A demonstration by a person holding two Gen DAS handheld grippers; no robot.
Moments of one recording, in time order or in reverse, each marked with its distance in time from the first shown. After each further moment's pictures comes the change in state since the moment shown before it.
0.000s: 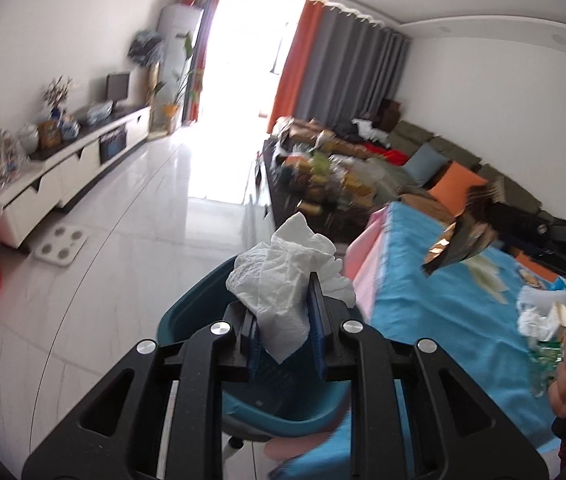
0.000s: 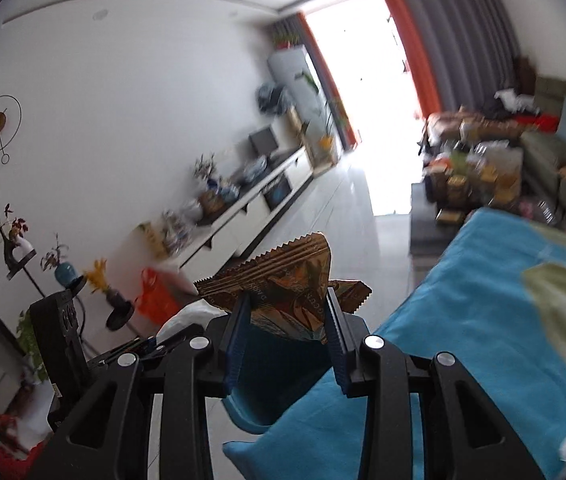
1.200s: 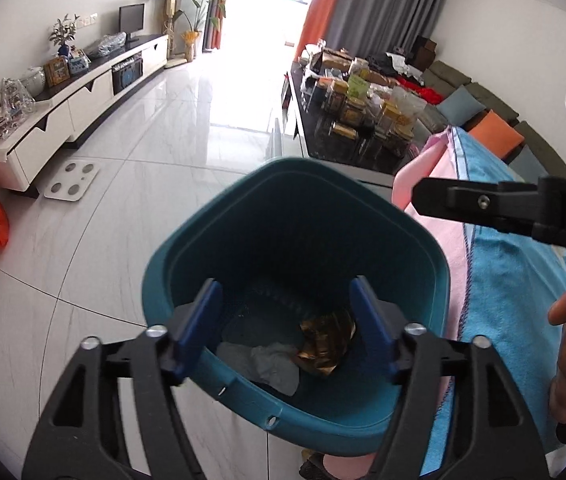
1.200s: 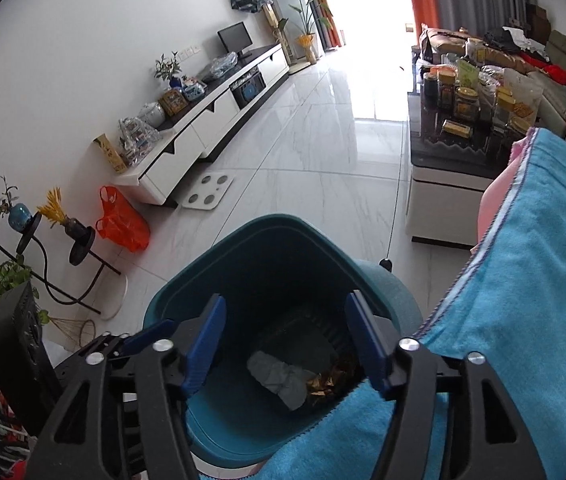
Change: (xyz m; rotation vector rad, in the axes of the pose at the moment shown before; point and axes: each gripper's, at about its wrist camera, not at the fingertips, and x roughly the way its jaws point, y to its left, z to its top) left arm 0.125 -0.003 -0.040 -0.045 0.258 0.079; right arm 0.128 -0.003 -0.012 -0.006 0.320 -0.125
